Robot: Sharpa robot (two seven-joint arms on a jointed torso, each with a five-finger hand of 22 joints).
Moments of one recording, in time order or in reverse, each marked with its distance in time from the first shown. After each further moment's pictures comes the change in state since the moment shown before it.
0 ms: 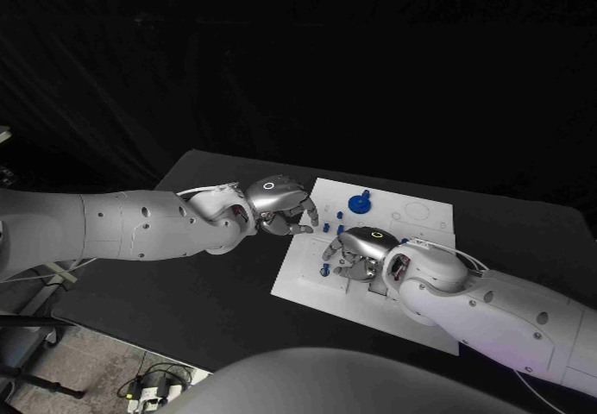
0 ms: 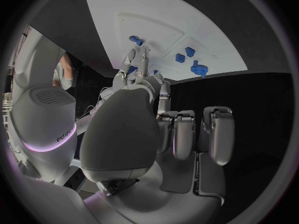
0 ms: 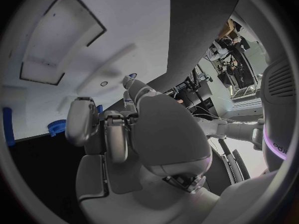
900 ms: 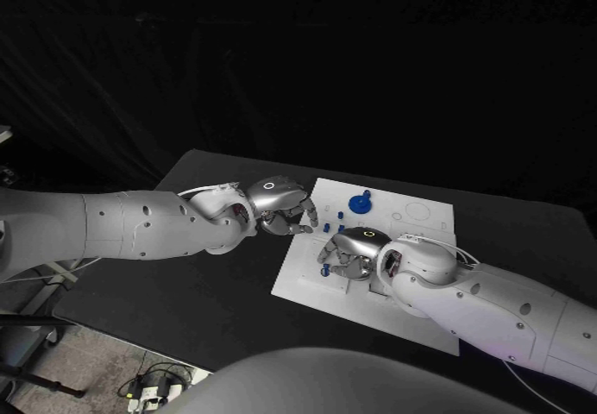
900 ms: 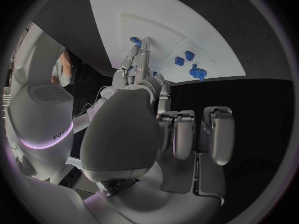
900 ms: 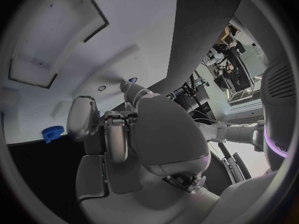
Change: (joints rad) left arm 0.000 0.003 0.000 -0.005 0.031 0.029 -0.009; left_hand 0.002 0.002 0.008 0.003 0.004 0.004 0.004 0.000 -0.001 0.000 0.000 0.000 0.001 0.000 0.000 0.000 0.000 0.000 0.000 0.000 0.000 0.000; right arm 0.000 0.053 0.002 -0.077 -0.007 0.072 0.055; right_hand 0.008 0.059 0.073 -0.023 -0.113 -0.014 -0.015 0.000 -0.021 -0.002 -0.002 0.007 0.006 0.000 0.000 0.000 0.000 0.000 -0.029 -0.003 -0.027 0.000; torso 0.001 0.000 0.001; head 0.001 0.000
